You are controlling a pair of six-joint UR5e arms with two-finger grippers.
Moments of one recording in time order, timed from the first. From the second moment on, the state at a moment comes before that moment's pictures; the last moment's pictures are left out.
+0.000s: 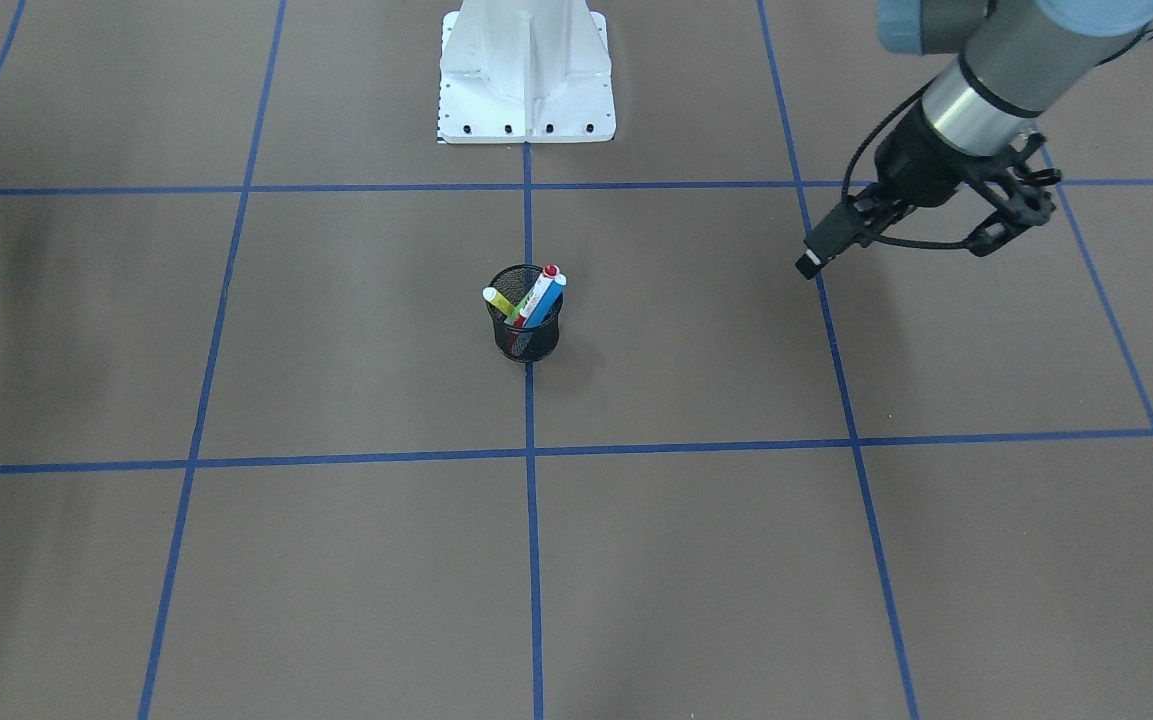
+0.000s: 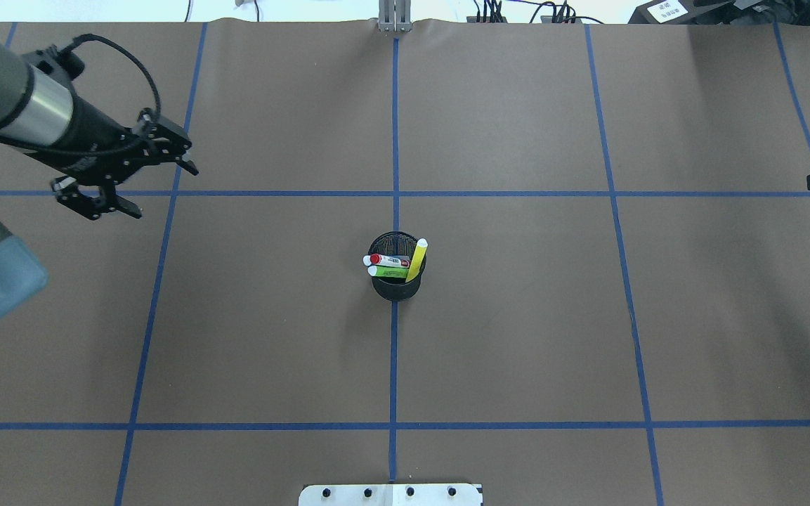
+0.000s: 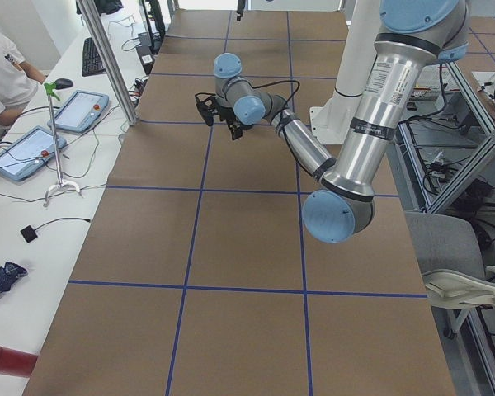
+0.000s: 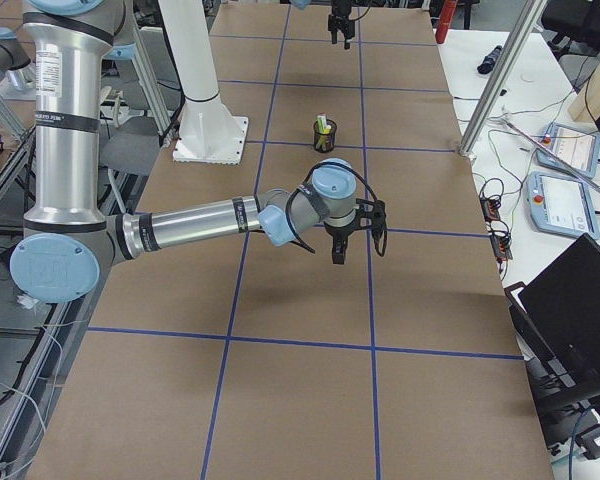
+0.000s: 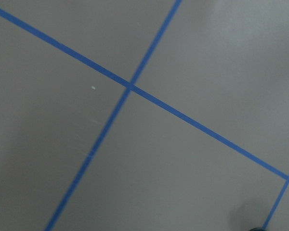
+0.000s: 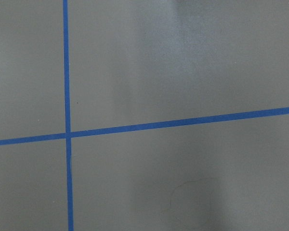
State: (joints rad) left arm -0.88 -1.95 -1.98 -1.67 -2.23 -1.66; right arm 1.32 -1.66 1.85 -1.20 2.40 0.69
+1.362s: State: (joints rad) left arm -0.62 -2.19 -1.71 -1.92 -2.05 -2.32; right arm 1.32 -1.68 1.85 -1.20 2.40 0.66
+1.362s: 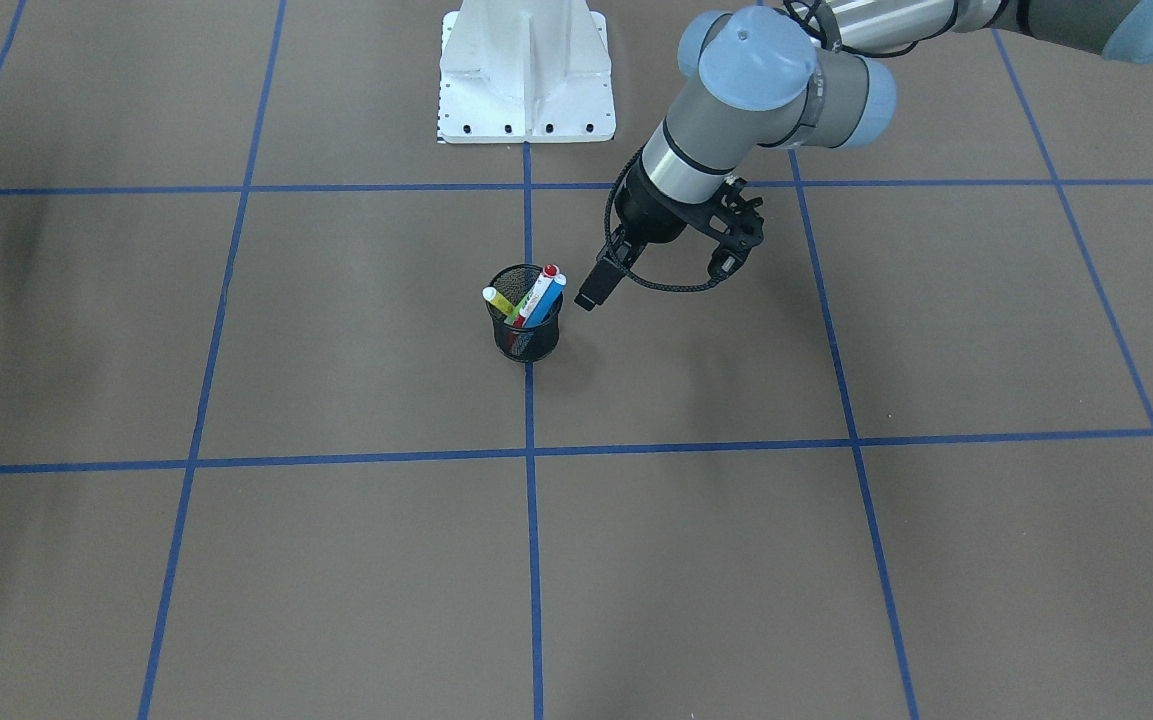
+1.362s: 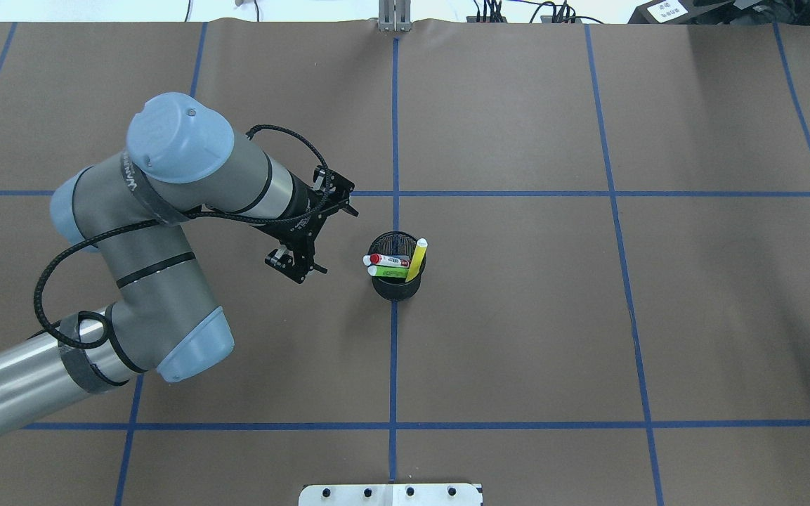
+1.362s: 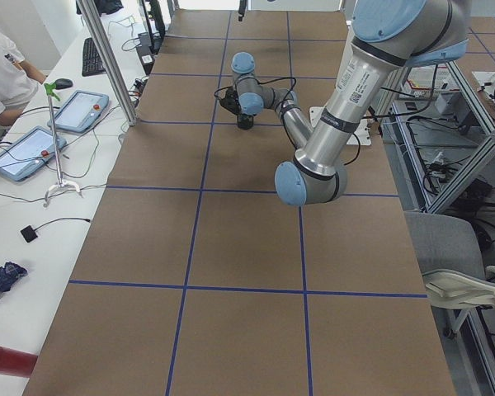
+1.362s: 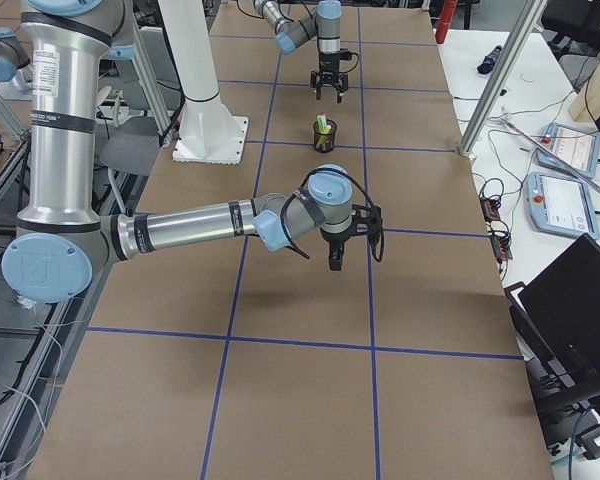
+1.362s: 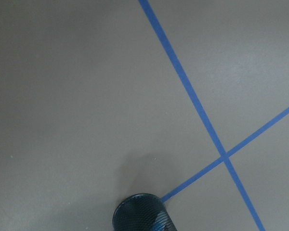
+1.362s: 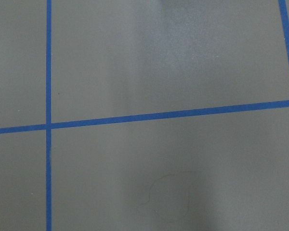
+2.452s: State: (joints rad) left arm -0.55 -2.24 -1.63 -1.96 -1.99 -2.36; right arm 1.32 -1.69 1.85 -1.20 2.39 0.66
